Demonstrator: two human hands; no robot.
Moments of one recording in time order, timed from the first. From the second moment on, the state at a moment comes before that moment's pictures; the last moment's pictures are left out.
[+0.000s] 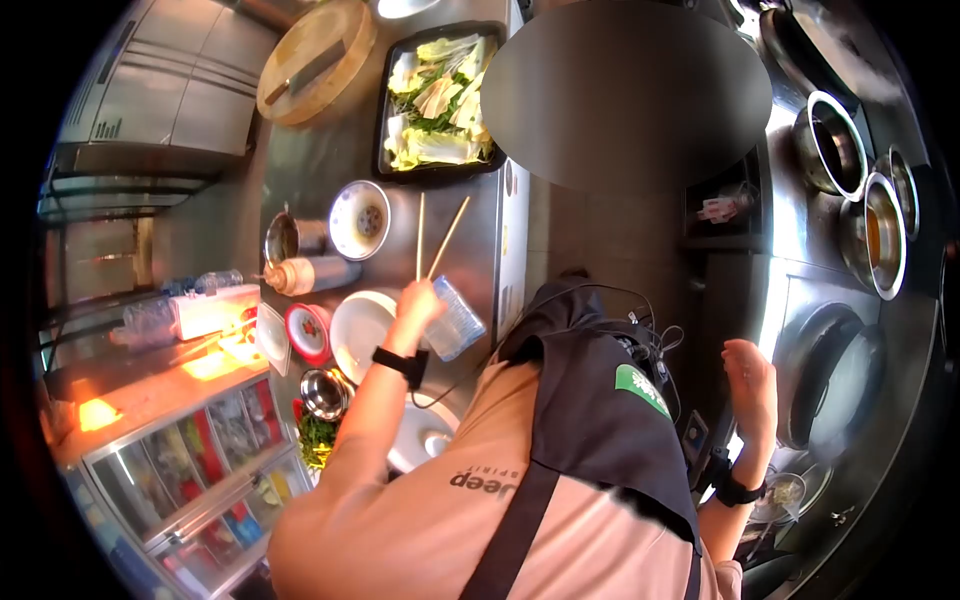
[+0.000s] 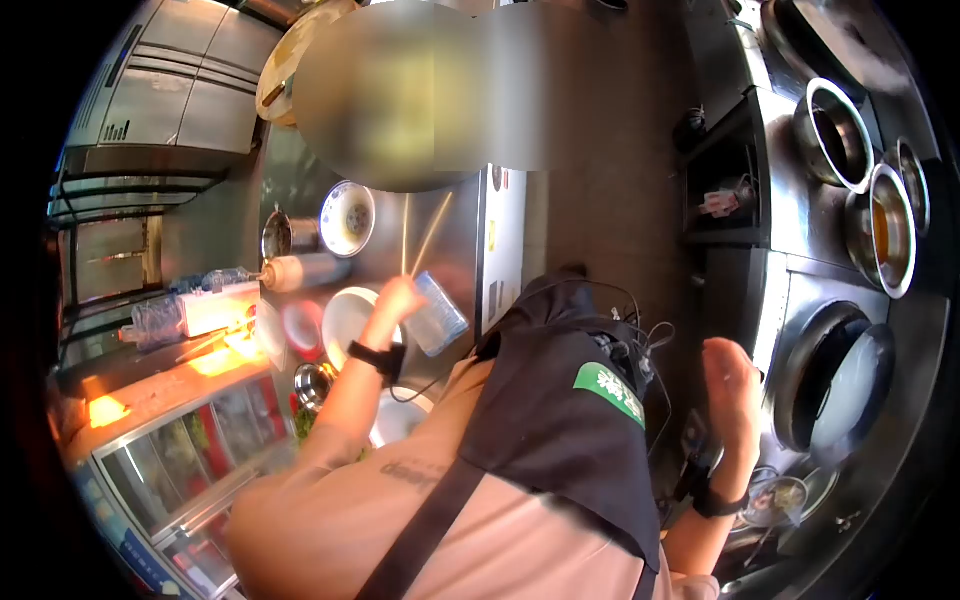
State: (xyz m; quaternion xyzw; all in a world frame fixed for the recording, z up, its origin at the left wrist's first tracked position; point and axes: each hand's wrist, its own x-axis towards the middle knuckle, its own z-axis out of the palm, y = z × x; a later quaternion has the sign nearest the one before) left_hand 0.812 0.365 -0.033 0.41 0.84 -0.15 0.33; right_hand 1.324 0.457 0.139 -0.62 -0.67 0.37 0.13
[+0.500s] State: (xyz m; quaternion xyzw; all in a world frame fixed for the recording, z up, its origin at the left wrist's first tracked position) left_hand 0.801 0.324 -0.108 0.46 0.86 -0.05 0.19; right_hand 1.285 0.508 0.155 -0.53 -0.73 0.41 0.15
